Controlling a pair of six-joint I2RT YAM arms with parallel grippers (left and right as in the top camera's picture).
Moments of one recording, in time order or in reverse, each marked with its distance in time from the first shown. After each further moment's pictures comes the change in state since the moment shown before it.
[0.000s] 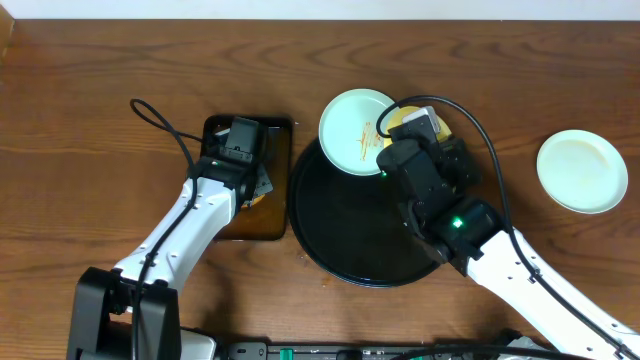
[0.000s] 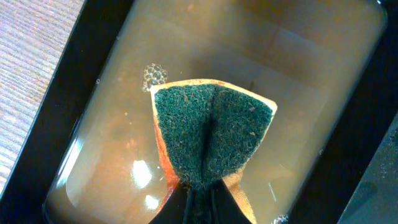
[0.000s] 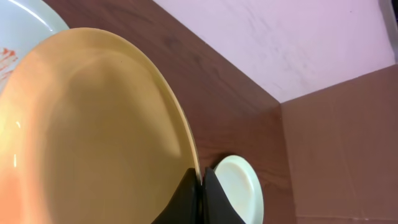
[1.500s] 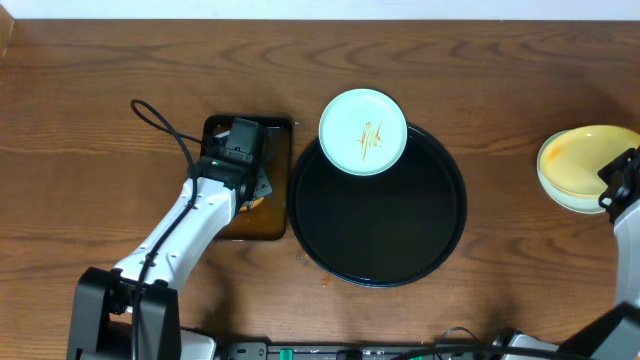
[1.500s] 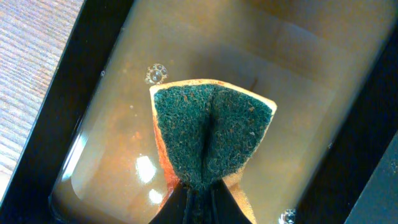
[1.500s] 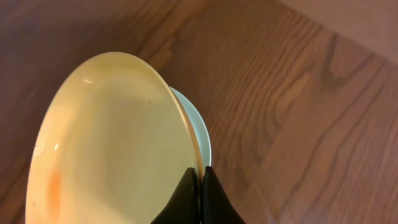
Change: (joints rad) left arm 0.000 0.000 0.000 -0.026 0.000 0.000; right arm -1.217 0.146 0.004 0.089 -0.585 0.474
